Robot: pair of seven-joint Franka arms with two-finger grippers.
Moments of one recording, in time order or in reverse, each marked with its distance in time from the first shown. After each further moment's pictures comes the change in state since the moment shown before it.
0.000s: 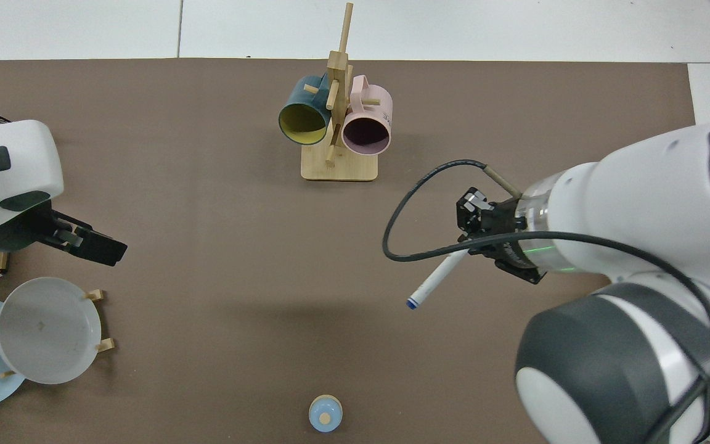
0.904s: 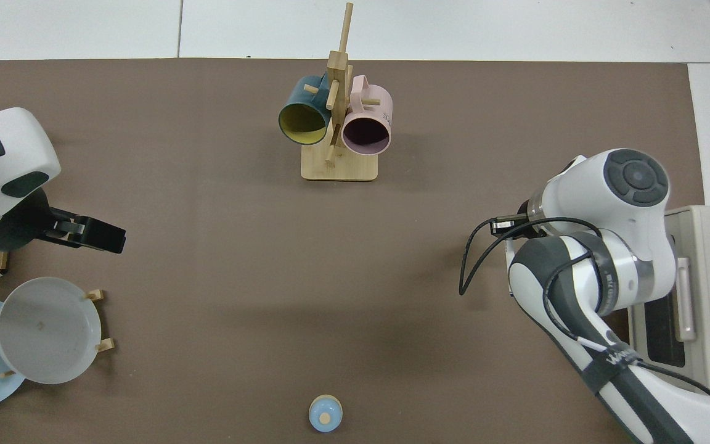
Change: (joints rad) left arm 0.000 0.000 -0.003 0.000 0.005 0.000 -0.251; right arm -0.150 0.135 -0.053 -0.262 -0.160 0.260 -0.985
